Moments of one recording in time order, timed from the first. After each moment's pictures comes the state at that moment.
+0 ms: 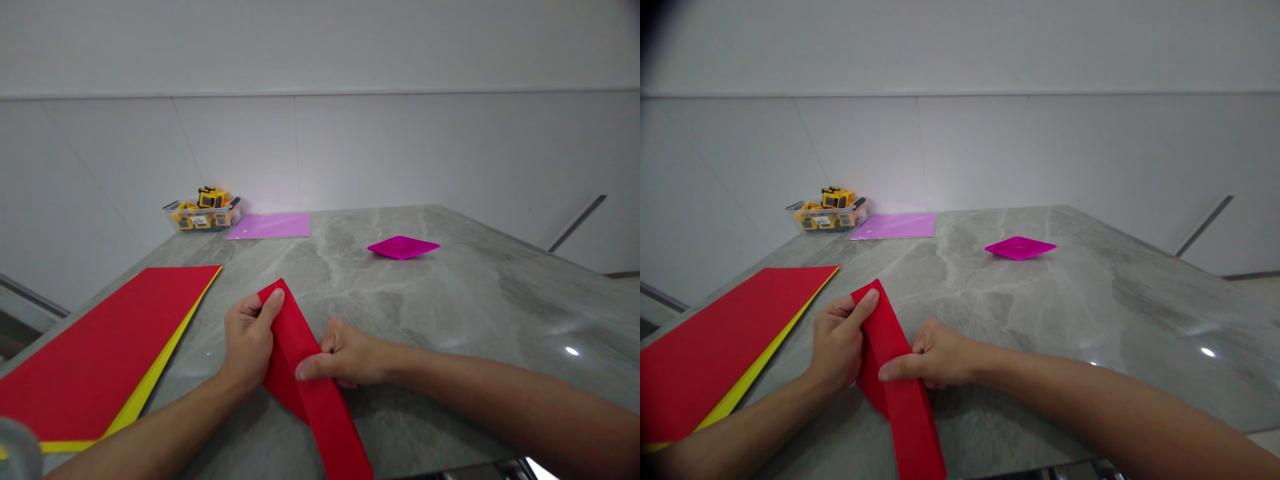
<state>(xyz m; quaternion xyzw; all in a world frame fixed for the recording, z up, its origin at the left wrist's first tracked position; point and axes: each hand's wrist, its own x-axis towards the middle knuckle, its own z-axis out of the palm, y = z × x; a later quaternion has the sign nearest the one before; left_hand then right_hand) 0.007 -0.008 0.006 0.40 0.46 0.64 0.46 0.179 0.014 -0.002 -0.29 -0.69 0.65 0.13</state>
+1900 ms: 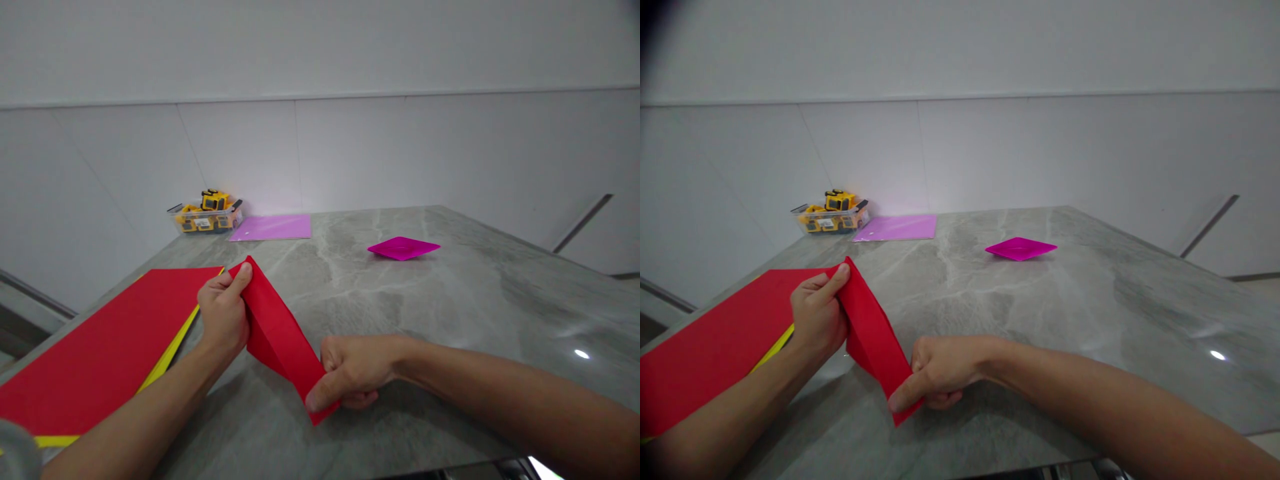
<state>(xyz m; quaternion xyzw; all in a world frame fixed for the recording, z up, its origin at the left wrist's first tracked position) -0.016 0.026 0.026 0.31 0.42 0.75 0.39 0.180 0.010 0.025 -0.25 -0.66 0.70 -0.07</state>
